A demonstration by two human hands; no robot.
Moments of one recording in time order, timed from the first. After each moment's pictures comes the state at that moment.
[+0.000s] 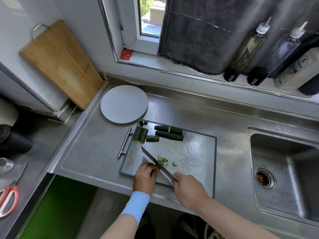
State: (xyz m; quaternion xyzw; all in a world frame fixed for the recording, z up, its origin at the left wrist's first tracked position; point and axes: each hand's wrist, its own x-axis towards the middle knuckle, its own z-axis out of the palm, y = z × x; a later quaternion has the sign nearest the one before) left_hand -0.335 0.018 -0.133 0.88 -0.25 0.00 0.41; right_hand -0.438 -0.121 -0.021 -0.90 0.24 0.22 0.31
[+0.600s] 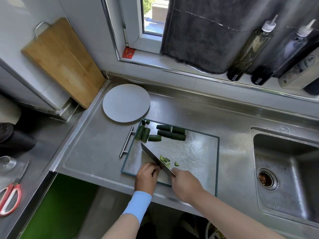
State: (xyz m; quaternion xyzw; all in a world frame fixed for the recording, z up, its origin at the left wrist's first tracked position) left_hand -0.334 0.019 -0.132 0.88 -0.24 -0.02 0.41; right_hand -0.414 -0.118 -0.031 -0.89 0.25 0.24 0.31
